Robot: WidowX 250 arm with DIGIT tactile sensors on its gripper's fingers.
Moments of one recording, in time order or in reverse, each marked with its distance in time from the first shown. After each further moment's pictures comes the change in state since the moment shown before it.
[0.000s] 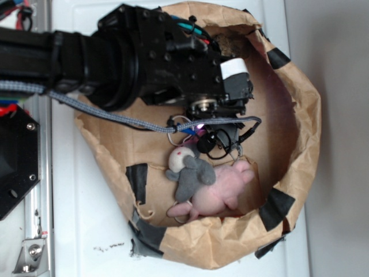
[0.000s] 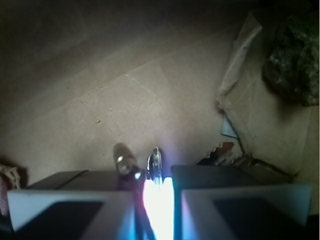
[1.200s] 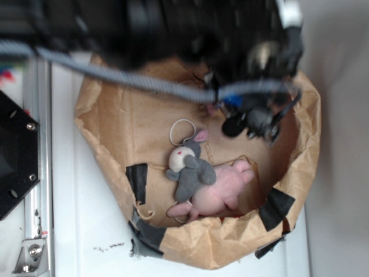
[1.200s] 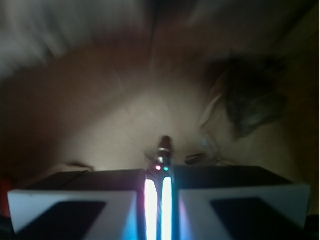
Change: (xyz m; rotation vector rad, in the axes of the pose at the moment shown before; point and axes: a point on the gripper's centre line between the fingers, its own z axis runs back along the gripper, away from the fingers) arm 0.031 0.002 0.080 -0.051 0.104 0.063
